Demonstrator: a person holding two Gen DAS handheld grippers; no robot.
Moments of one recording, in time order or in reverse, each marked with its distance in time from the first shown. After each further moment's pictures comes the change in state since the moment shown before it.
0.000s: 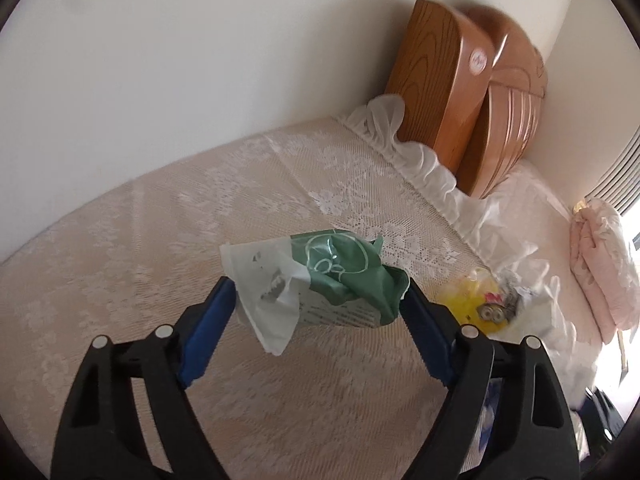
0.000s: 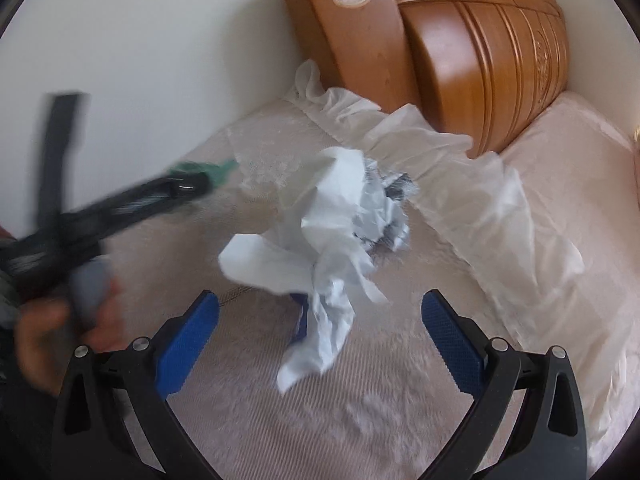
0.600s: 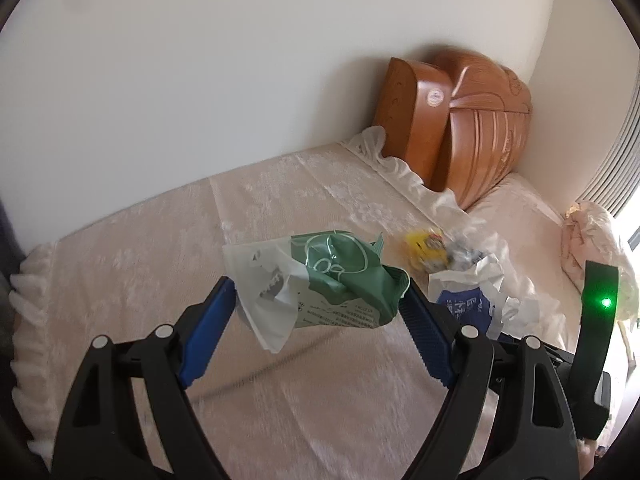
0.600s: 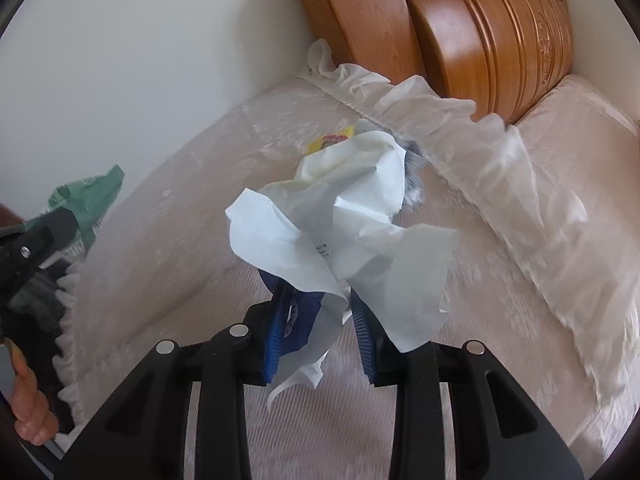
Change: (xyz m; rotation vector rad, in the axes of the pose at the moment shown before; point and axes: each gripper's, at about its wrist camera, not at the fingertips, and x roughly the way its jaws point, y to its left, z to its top) left arm -0.143 0.006 -0.073 0.005 -0.102 0.018; right arm -0.045 -0.002 -0.039 0.052 0.036 0.096
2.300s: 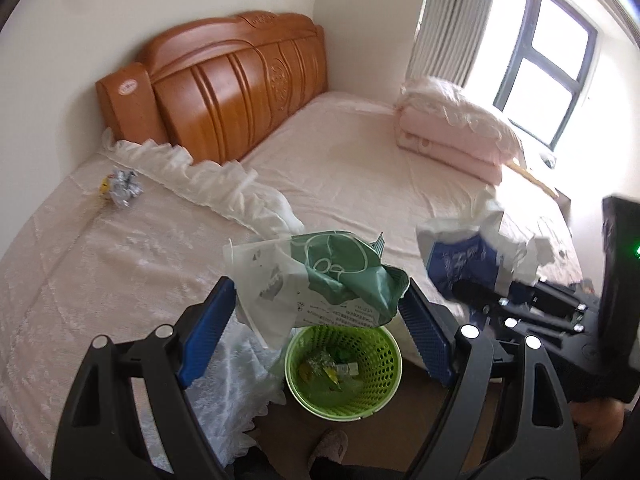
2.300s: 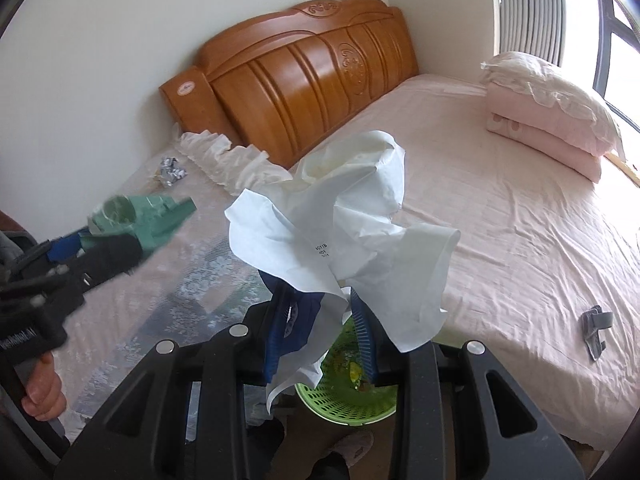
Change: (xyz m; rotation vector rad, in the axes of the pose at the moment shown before) left arm -0.172 -0.312 -0.207 0.490 0.089 -0.384; right arm -0.313 -0.212 -0.254 0.201 -0.232 -0.283
